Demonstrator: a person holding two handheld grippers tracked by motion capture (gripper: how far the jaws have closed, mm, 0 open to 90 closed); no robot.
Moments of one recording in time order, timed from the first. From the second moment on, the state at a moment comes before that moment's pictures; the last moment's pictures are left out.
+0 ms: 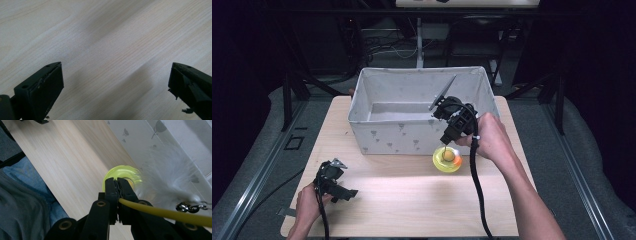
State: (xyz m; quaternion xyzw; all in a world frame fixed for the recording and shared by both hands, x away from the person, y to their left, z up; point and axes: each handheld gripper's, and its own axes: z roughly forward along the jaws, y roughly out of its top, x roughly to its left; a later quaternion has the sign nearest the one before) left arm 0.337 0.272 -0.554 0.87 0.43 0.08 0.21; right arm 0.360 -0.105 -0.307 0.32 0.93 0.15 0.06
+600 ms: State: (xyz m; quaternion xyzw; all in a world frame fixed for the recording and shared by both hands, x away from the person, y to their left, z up) left arm 0.337 0.273 -0.553 0.87 0.43 0.09 0.21; right arm 0.357 -0.108 -0.275 0.32 0.93 0.16 0.07
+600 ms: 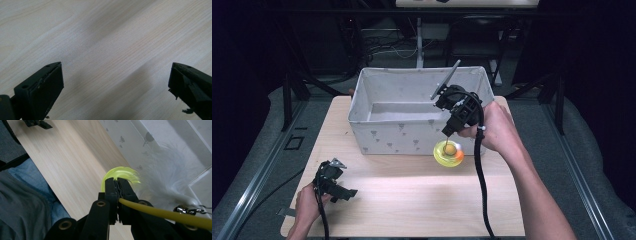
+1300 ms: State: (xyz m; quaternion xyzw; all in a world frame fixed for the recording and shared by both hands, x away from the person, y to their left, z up) left arm 0.337 0.275 -0.553 0.87 0.43 0.09 0.21; right arm 0.362 -0.108 -0.242 0.31 0.93 0.16 0.08
